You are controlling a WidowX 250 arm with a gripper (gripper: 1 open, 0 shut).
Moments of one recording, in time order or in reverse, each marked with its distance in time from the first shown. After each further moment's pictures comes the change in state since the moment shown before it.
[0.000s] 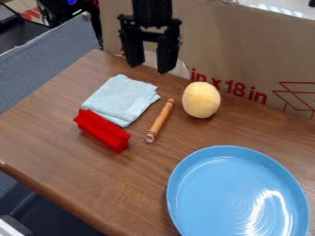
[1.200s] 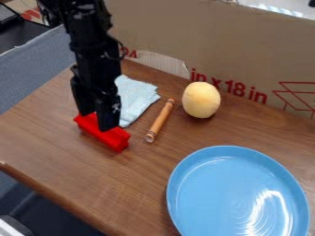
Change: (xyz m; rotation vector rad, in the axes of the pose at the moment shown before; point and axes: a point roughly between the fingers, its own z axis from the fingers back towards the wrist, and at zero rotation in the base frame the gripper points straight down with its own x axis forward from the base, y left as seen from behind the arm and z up) arm -0.076 0.031 -0.033 0.095 -0.055 -0.215
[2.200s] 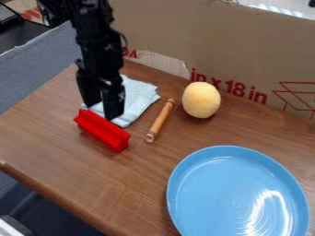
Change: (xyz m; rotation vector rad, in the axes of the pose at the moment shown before) arm 0.033 0.035 -0.050 -0.001 0.007 0.063
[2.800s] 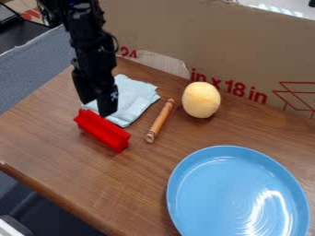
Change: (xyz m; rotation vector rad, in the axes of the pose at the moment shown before) arm -0.020 0.016 0.021 -0.001 -0.030 0.014
